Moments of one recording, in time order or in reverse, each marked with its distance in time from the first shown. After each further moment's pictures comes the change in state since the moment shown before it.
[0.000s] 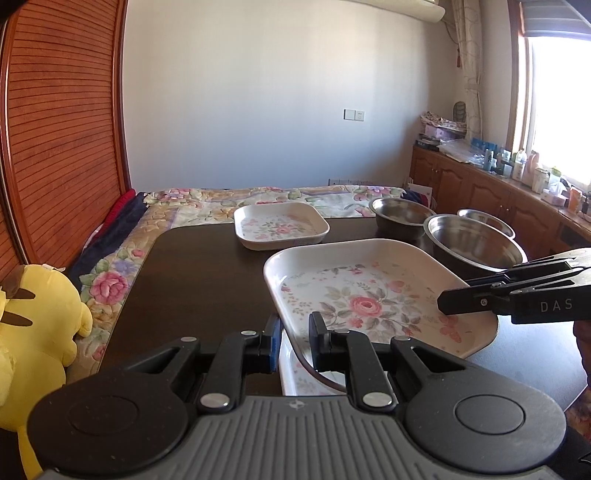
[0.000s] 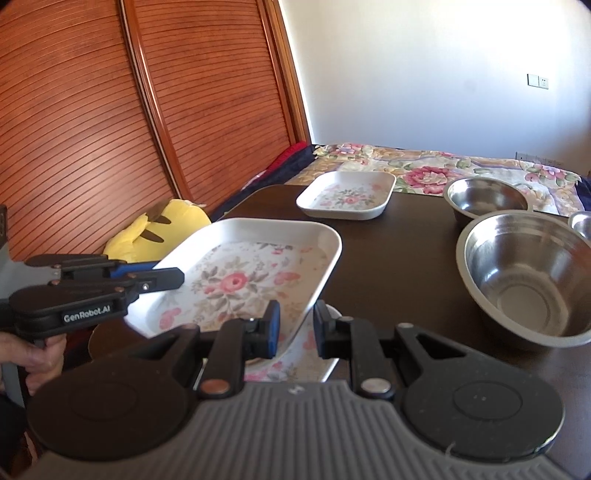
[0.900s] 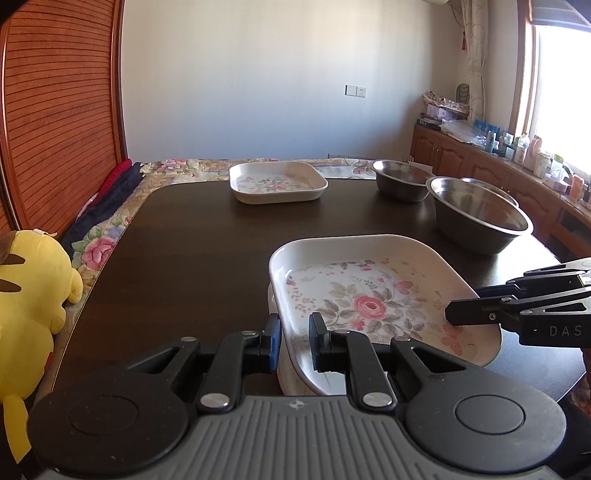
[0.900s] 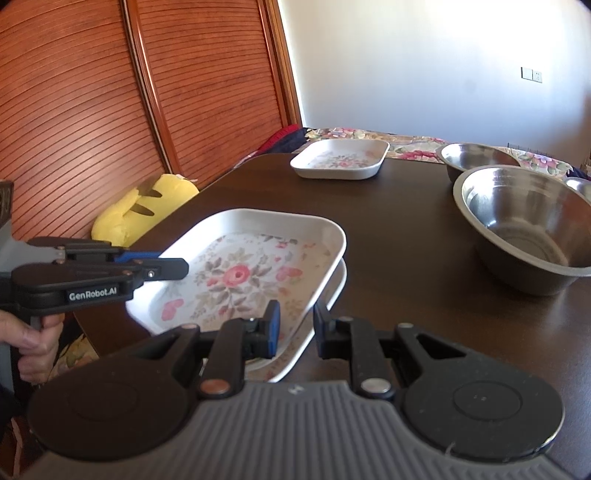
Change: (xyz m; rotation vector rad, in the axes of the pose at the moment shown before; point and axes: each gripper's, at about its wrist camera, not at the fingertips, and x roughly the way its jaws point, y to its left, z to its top) left arm 0.018 0.000 -0.030 -0.018 0.077 -0.008; right arm 0.000 0.010 -0.024 -0.012 0.043 -0.038
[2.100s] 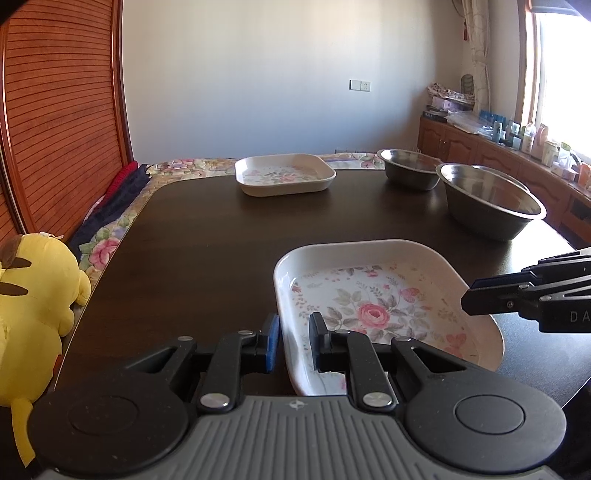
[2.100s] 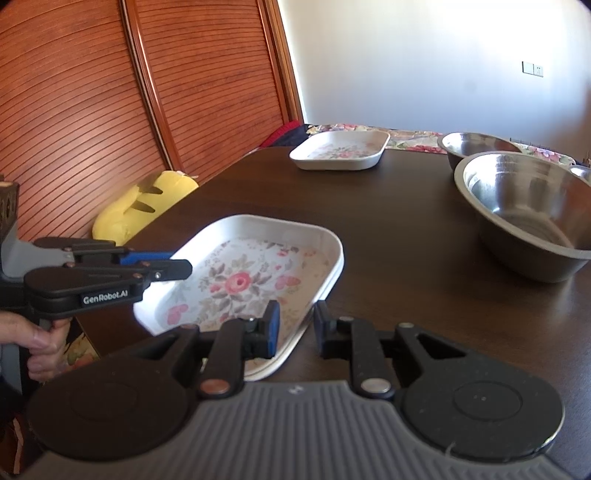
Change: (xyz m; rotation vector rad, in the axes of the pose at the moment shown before) left arm 0.008 -0.002 -0.007 0.027 0.001 0.037; right arm 0.000 0.002 0.005 0.011 -0.005 0.006
